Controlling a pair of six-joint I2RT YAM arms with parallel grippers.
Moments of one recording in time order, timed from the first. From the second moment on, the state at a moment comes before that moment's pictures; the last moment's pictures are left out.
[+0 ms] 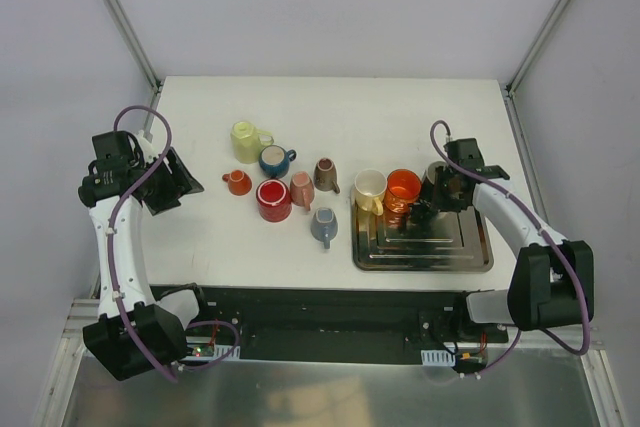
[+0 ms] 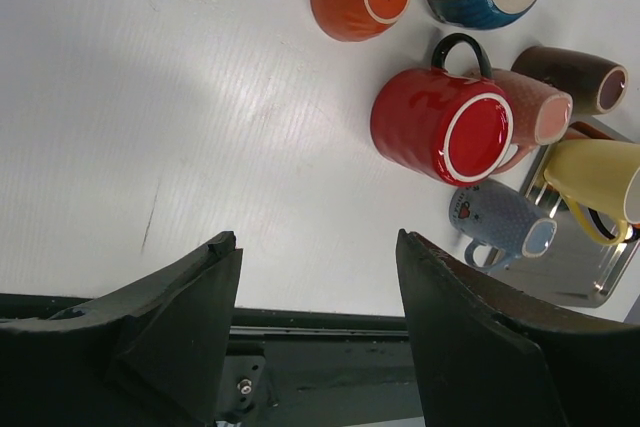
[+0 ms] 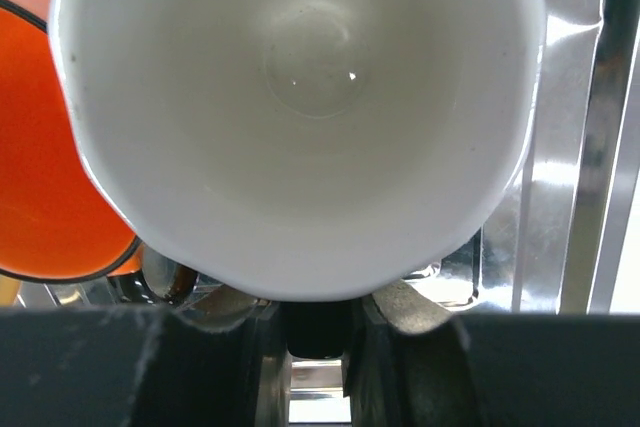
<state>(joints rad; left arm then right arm) 0.36 1.05 1.10 -1.05 0.41 -0.29 0.16 1.35 0.89 -0.66 0.04 0.28</state>
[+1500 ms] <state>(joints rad) 0.29 1.18 1.17 -1.04 0.44 -0.21 0.12 1.24 1.10 -0.86 -0.05 0.19</state>
